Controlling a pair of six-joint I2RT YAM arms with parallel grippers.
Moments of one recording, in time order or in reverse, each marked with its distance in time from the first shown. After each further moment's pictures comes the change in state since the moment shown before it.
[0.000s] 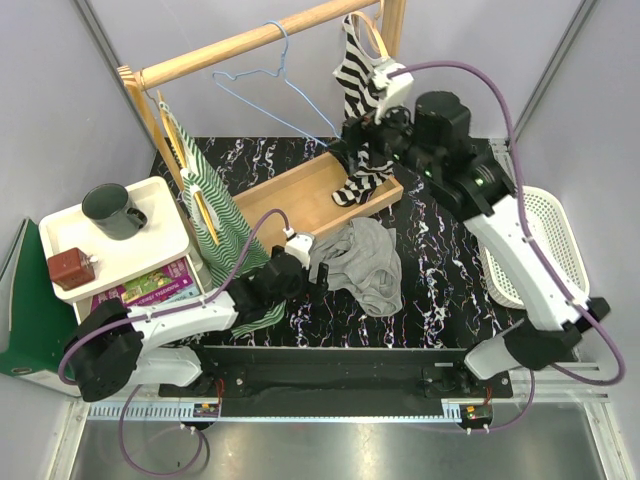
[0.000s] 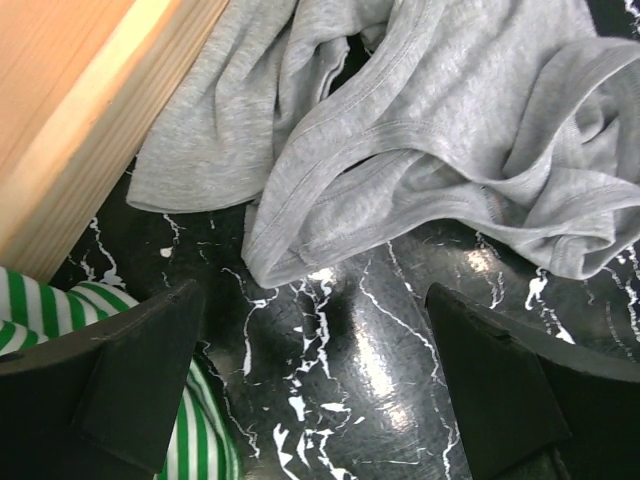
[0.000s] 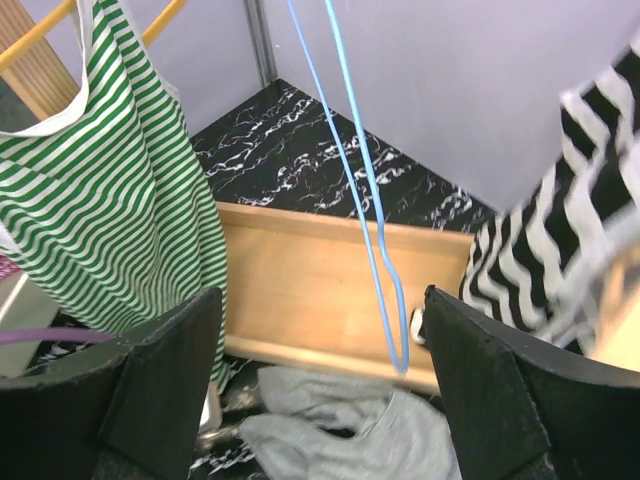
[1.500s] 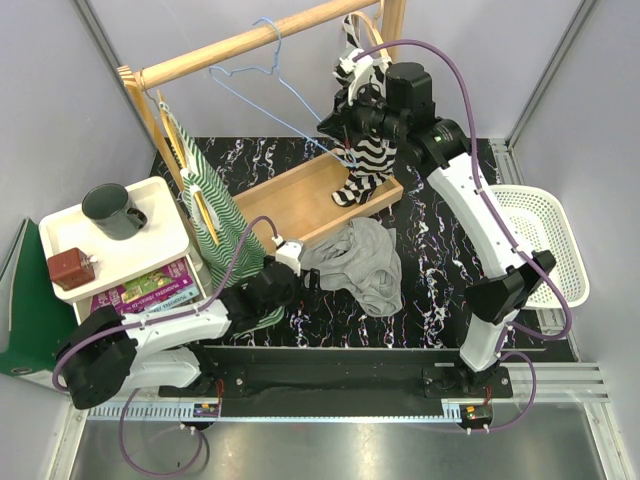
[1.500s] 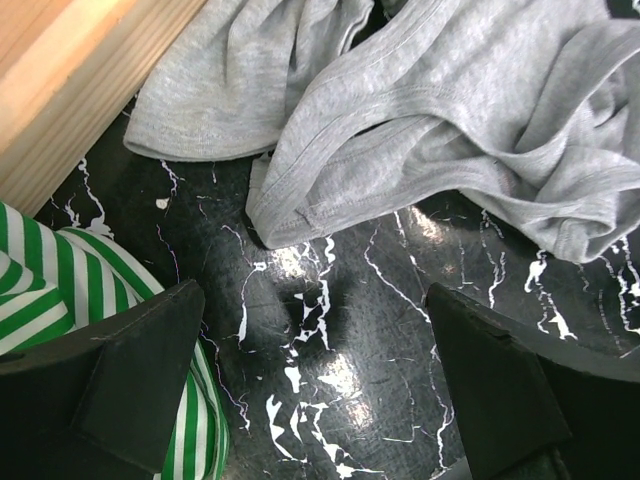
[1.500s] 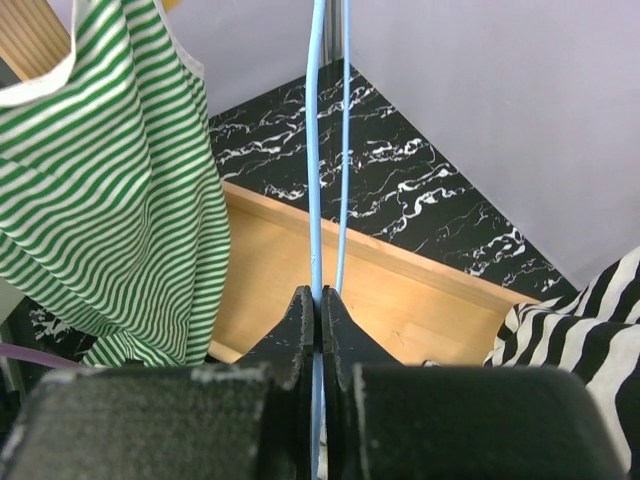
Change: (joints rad) left arm 0.000 -0.070 -0.101 0.030 0.001 -0.102; right arm -0.105 0.357 0.282 -0.008 -0.348 -0.130
